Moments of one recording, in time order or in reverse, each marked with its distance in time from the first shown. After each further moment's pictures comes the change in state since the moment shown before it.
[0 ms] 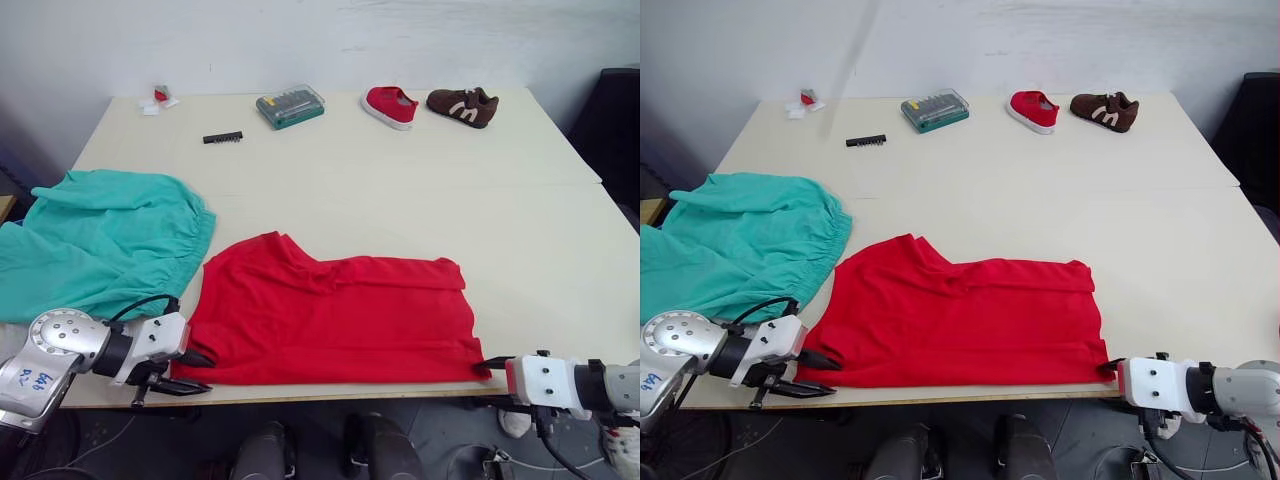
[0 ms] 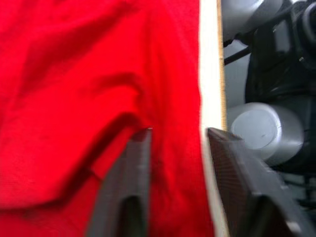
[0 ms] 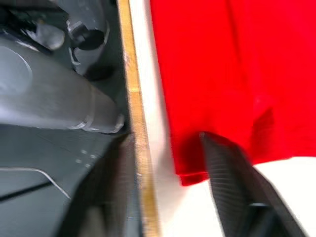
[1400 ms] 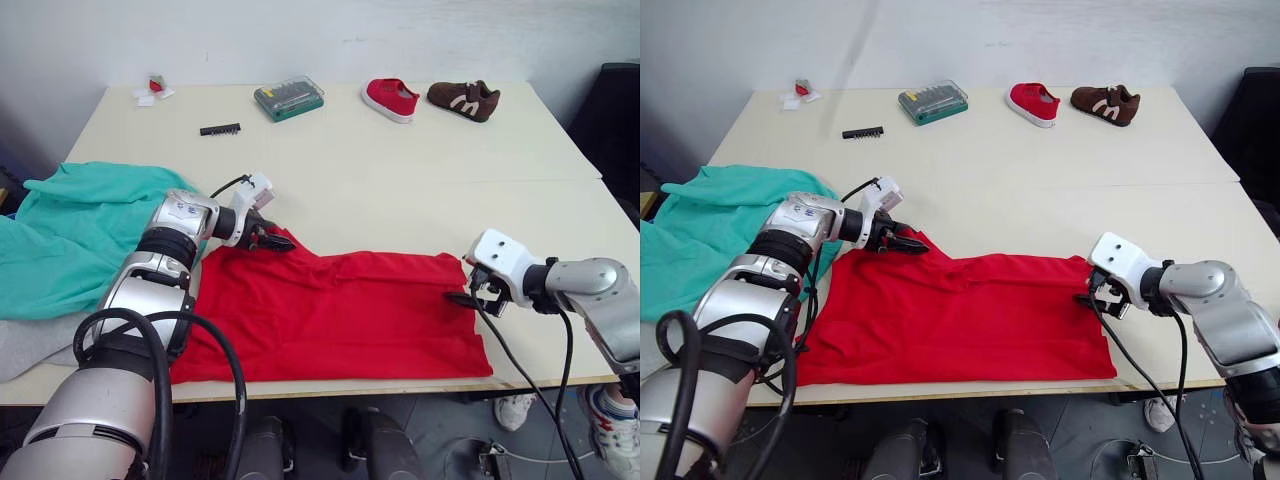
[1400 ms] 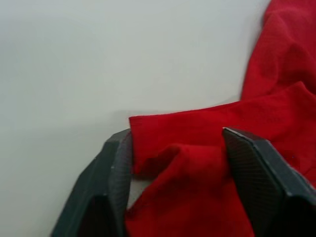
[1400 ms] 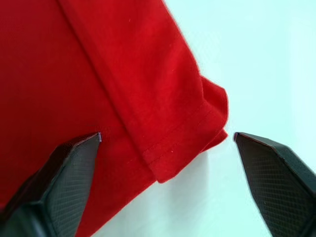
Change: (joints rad) left arm -1.261 -0.634 -0.235 1.316 0.363 0.093 0.217; right arm -0.773 0.107 0.426 0.243 -0.106 0.523 -0.276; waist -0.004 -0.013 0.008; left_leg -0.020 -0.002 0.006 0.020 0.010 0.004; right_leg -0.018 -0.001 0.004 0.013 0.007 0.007
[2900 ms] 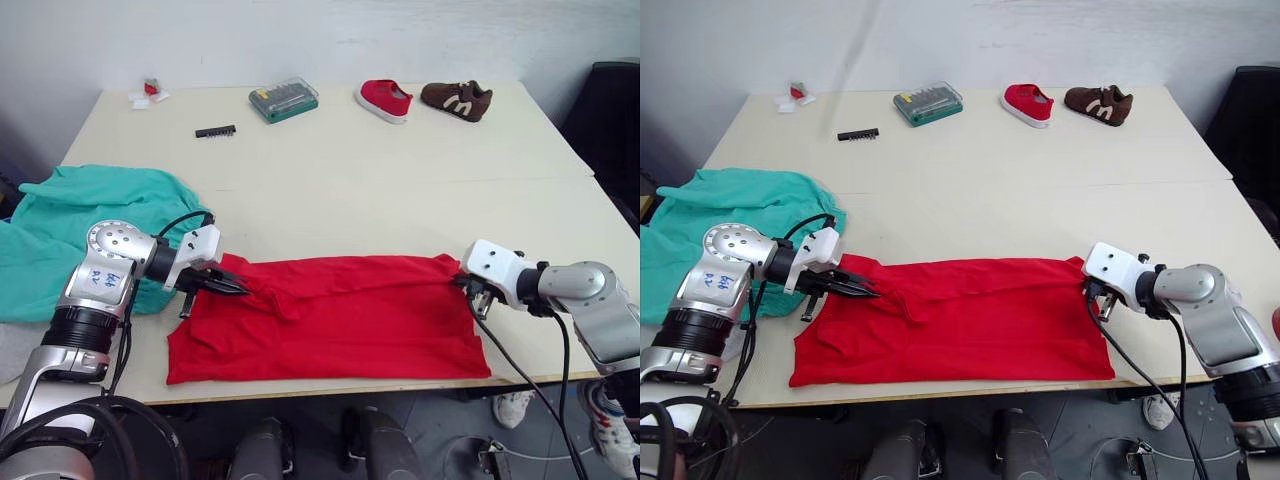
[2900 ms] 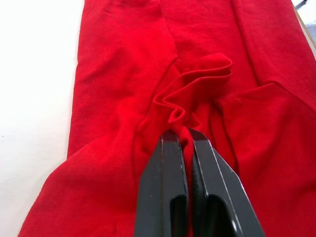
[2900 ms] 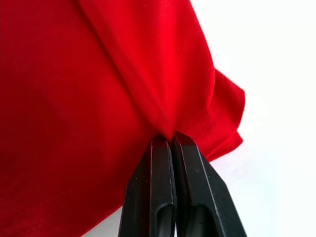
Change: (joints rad) left arm 0.562 0.328 0.072 -0.777 -0.157 -0.278 -0.353; right arm 0.010 0.056 -0.041 0.063 -0.090 -0.089 0.084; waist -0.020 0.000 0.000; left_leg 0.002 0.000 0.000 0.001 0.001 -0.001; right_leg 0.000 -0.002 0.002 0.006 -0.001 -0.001
